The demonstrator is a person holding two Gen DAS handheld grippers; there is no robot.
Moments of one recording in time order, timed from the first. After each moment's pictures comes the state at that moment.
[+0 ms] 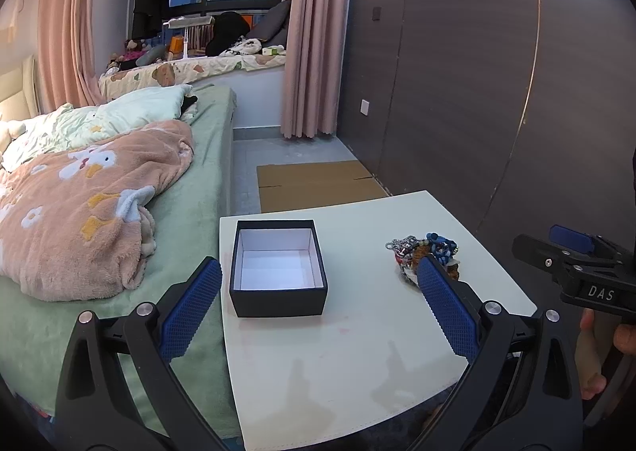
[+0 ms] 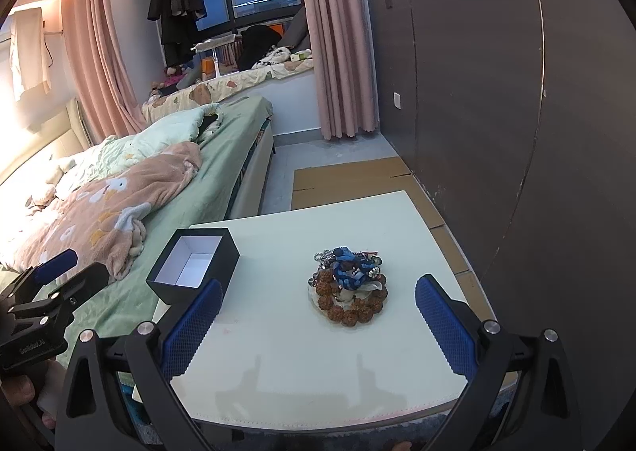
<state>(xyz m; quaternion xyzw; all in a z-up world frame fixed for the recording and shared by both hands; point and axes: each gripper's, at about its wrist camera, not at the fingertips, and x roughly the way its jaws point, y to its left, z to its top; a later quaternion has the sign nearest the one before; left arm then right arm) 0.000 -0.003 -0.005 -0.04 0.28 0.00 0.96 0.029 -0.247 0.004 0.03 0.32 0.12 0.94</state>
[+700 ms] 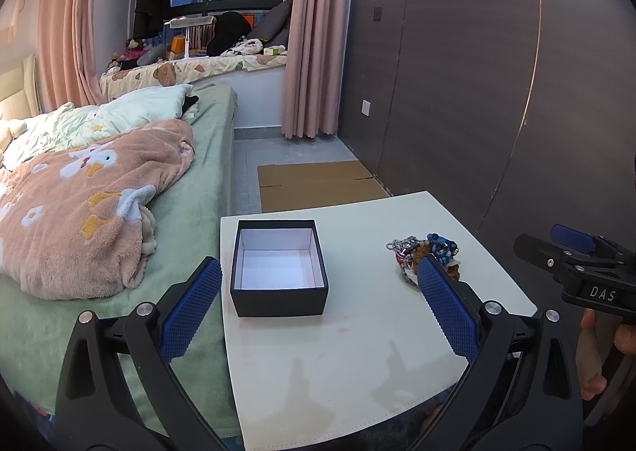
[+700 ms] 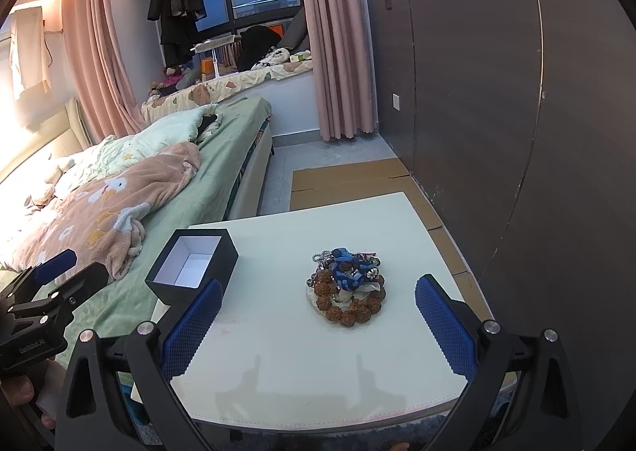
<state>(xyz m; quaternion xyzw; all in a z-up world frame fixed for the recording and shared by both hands) -0.001 -0.002 -0.006 -0.04 0.28 0.00 0.96 0.026 -0.246 0.007 0.03 0.31 0.12 0.94</state>
